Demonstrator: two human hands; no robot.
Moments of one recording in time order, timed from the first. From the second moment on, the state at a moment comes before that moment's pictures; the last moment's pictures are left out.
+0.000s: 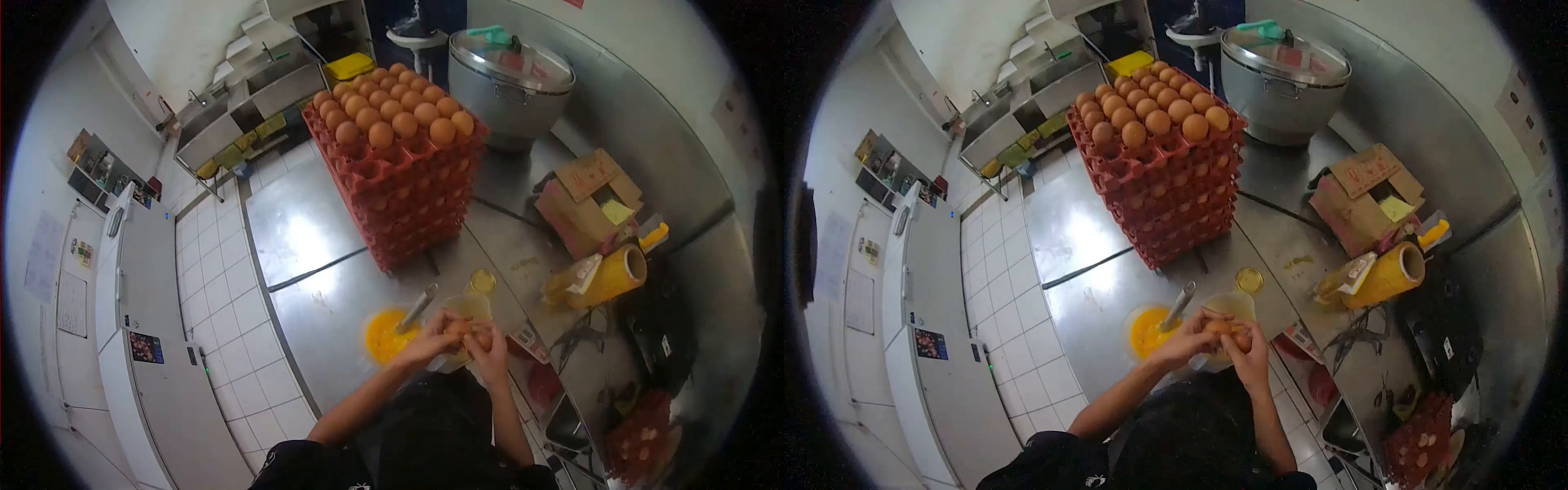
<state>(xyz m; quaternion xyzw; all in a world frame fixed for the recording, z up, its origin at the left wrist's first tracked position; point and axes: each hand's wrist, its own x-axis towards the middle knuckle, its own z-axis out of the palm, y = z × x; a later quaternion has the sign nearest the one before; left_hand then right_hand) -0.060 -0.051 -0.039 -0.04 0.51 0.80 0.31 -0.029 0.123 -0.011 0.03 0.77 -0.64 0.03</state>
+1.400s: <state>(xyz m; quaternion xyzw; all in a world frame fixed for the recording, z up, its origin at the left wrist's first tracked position) -0.073 -0.054 -0.031 0.08 0.80 0.56 0.19 -0.050 0.129 0.011 -0.02 0.87 -0.49 0.05</state>
